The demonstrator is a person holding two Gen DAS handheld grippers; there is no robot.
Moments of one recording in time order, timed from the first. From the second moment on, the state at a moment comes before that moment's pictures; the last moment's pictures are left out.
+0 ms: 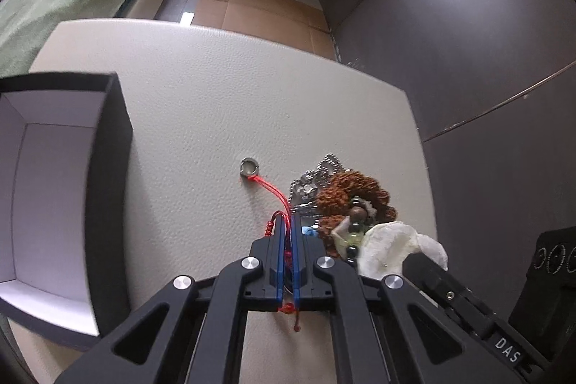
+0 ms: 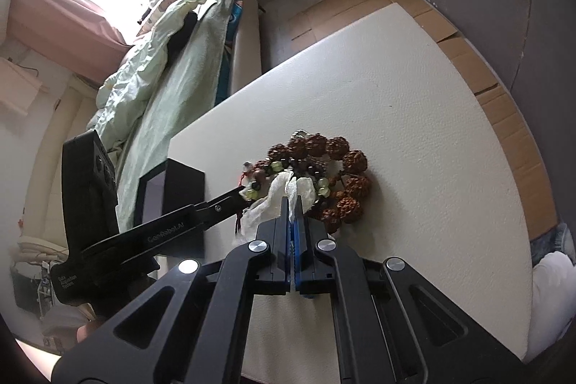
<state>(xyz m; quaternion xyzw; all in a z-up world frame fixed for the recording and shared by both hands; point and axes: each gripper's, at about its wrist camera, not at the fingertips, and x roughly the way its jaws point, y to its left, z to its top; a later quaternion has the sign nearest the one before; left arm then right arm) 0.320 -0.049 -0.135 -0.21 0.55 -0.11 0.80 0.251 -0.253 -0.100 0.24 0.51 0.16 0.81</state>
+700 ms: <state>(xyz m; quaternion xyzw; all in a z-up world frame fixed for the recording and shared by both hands) 0.259 -0.001 -0.030 -0.21 0.42 -0.13 0.87 0.206 -0.230 -0.031 0.26 0.40 0.23 0.85</state>
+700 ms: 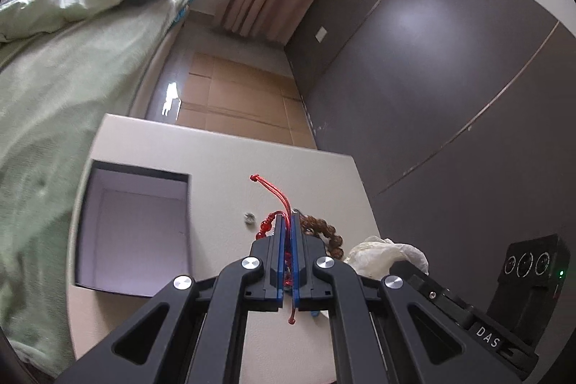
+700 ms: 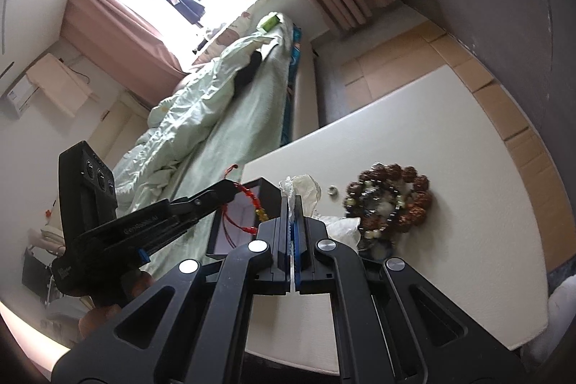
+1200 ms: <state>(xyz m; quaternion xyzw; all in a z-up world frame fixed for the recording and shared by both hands) 0.255 0.073 -0.039 -0.22 0.41 -0.09 0.88 0.210 -0.177 -0.033 0.28 0.38 0.26 0.84</state>
